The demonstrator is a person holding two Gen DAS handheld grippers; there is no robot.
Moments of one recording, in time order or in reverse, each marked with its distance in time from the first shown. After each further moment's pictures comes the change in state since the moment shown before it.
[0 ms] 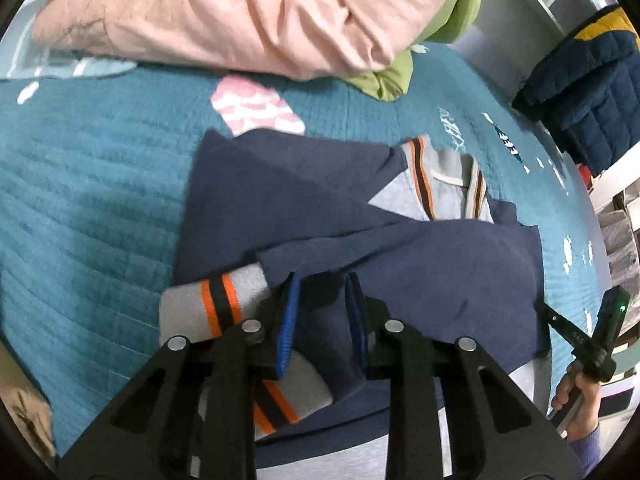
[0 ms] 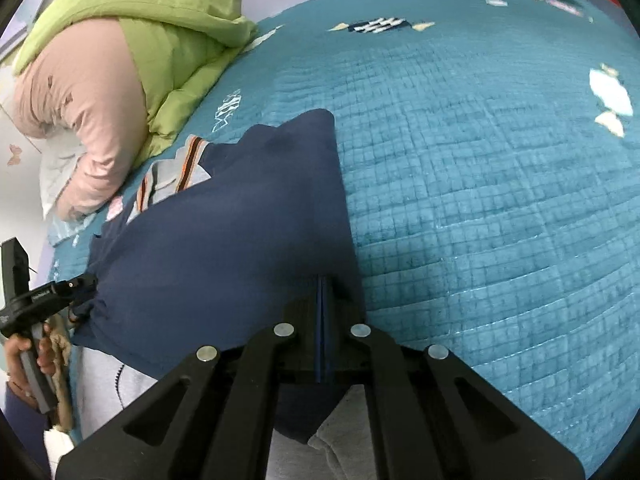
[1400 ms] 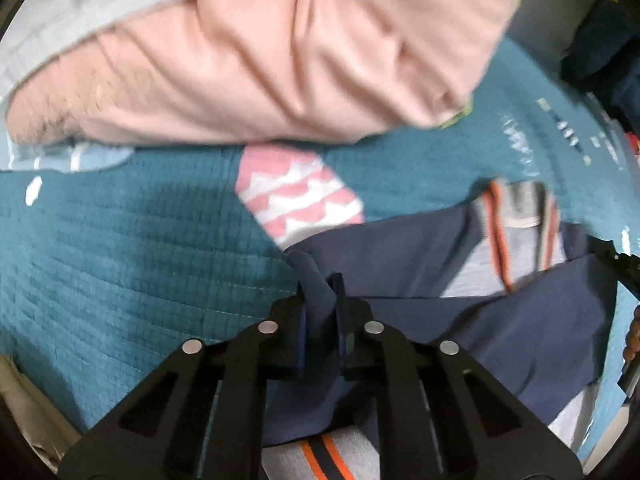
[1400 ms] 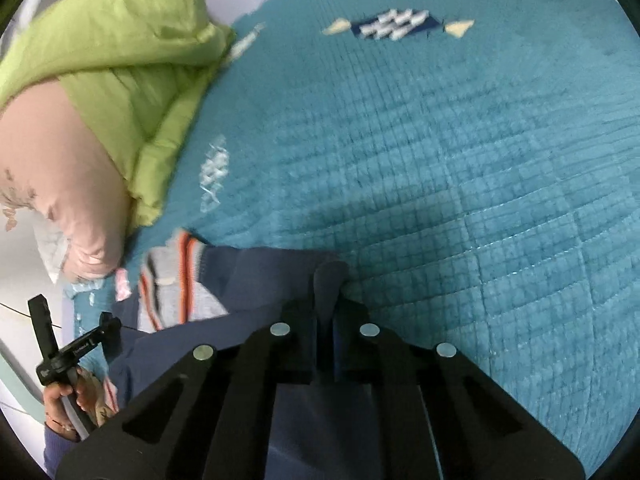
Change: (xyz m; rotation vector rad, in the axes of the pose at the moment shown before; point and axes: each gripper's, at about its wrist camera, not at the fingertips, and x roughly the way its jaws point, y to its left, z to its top) left arm 0.040 -0.012 0.072 0.127 0.051 0.220; right arm 0.040 0.010 0.108 0.124 0.058 0.066
